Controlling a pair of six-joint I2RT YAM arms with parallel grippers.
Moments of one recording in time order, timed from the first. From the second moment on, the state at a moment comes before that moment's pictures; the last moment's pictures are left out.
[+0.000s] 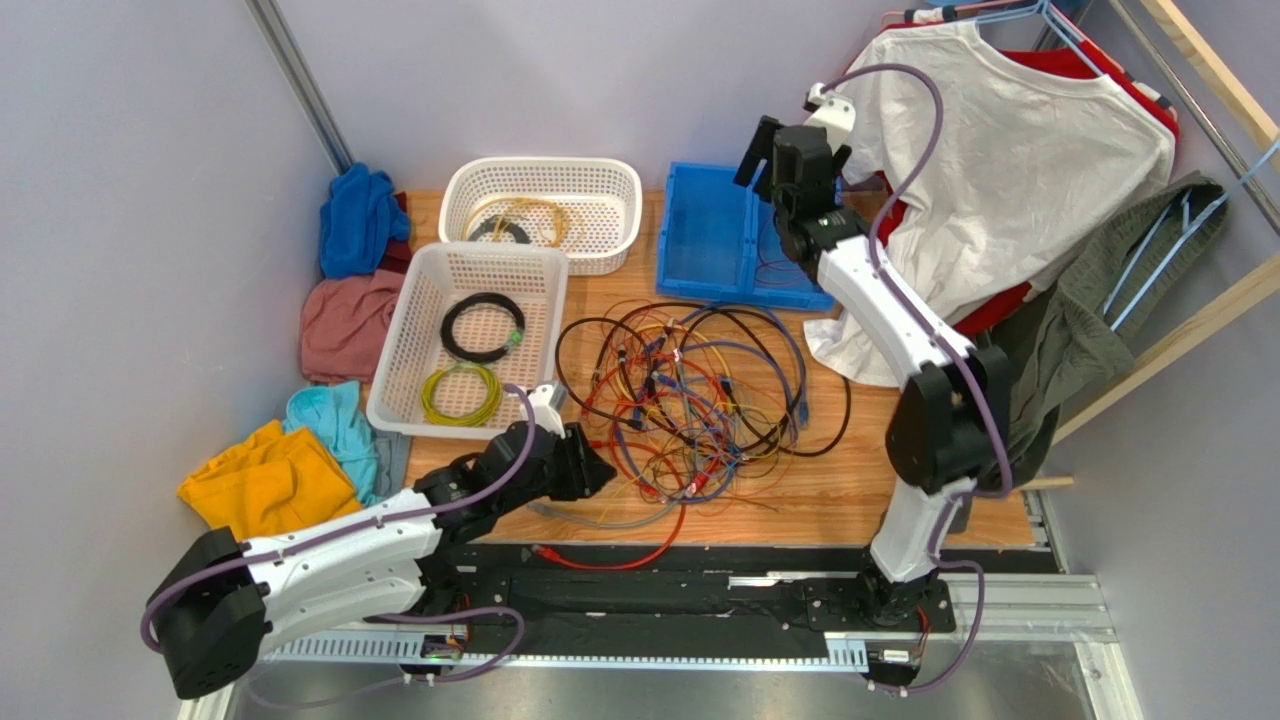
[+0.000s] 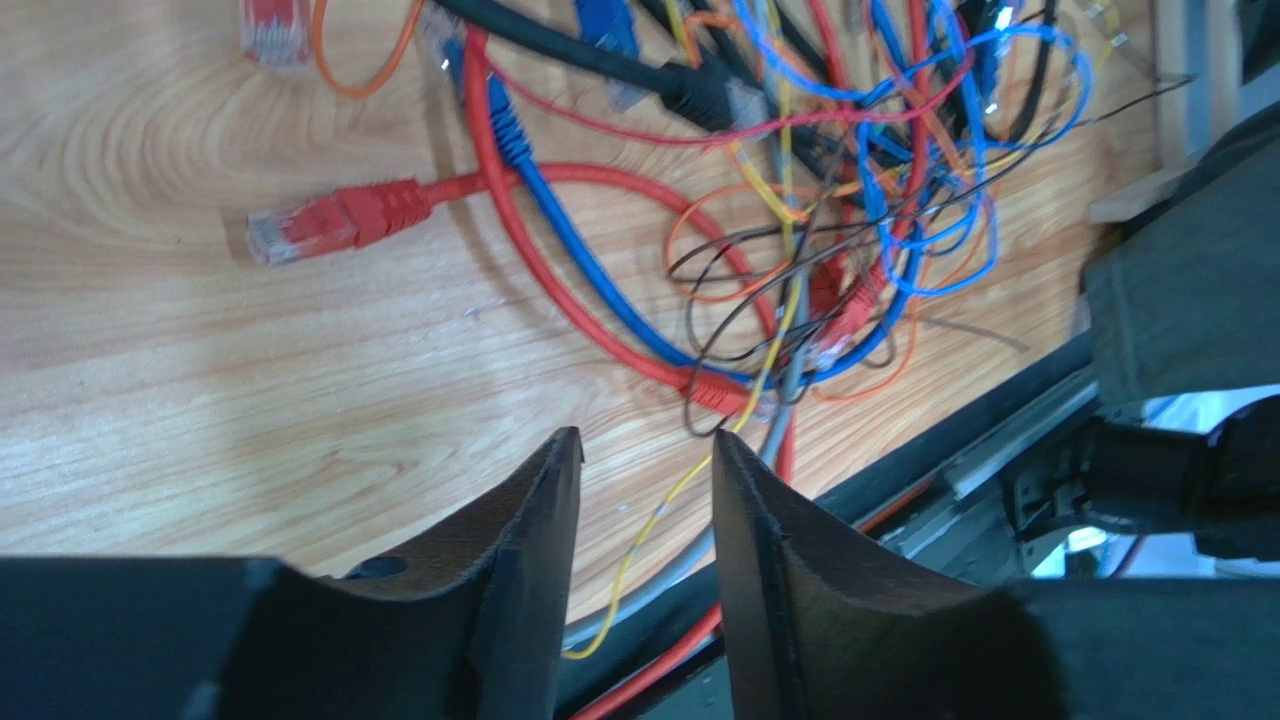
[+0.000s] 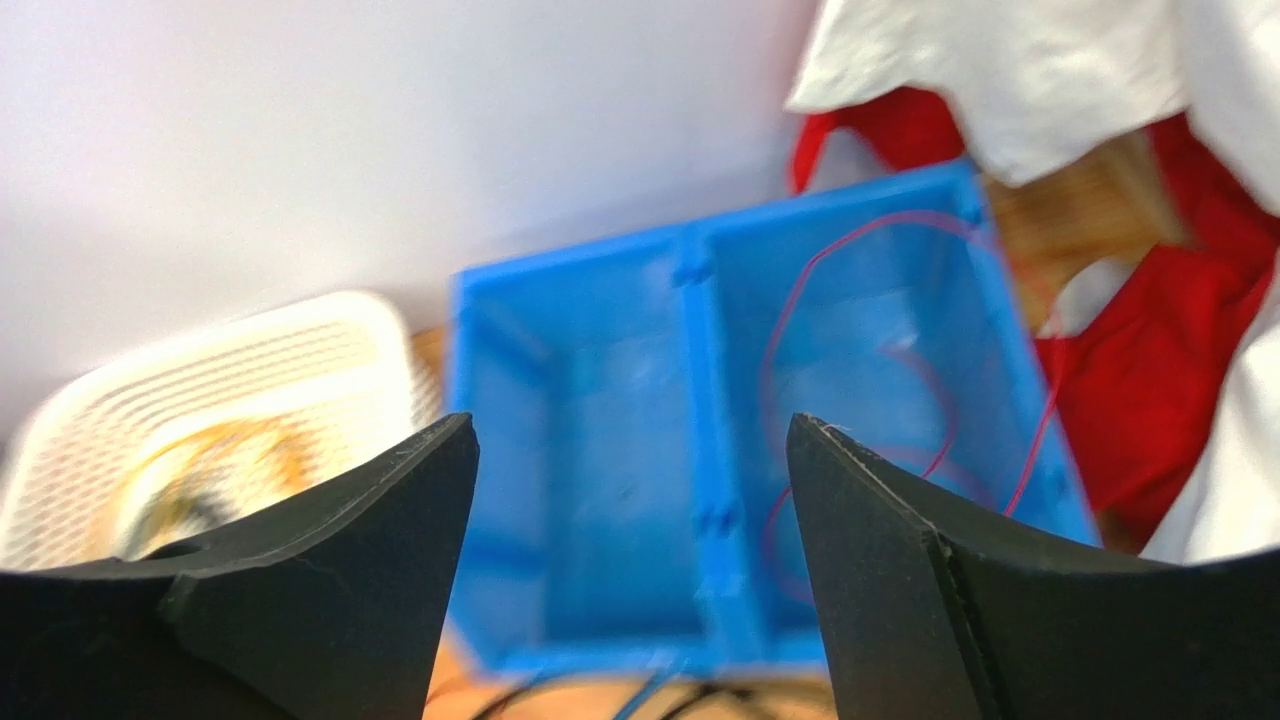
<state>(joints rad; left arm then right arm) -0.91 0.88 0.31 -0.01 -0.11 -0.87 0.34 1.87 1.74 -0.14 0.45 0.41</state>
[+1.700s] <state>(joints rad) -0.91 0.59 0.48 -0.33 -0.33 -0.78 1.05 1.13 1.23 -0.14 0.29 0.28</state>
